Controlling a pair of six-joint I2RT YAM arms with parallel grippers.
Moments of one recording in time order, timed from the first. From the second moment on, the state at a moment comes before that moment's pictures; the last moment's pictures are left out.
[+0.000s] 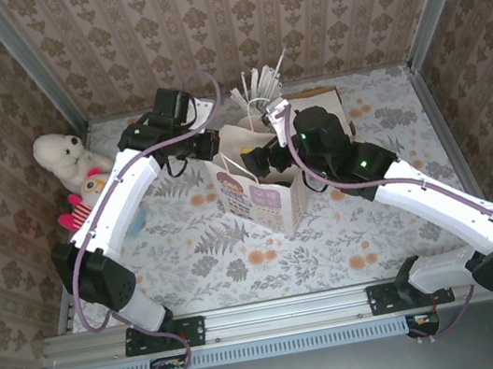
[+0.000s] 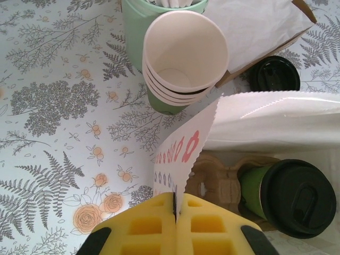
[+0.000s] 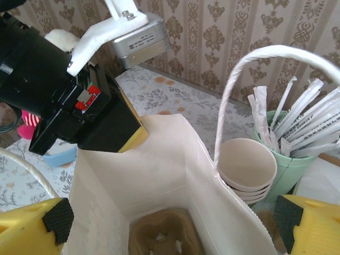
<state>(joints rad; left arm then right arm) -0.52 1.61 1.66 -0.95 0.20 -0.05 0.74 1.26 1.27 -0.35 0.12 0.10</state>
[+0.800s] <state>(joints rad) -0.52 1.61 1.66 -0.94 0.17 -0.10 0.67 0.98 1.16 -0.78 -0.12 0.45</state>
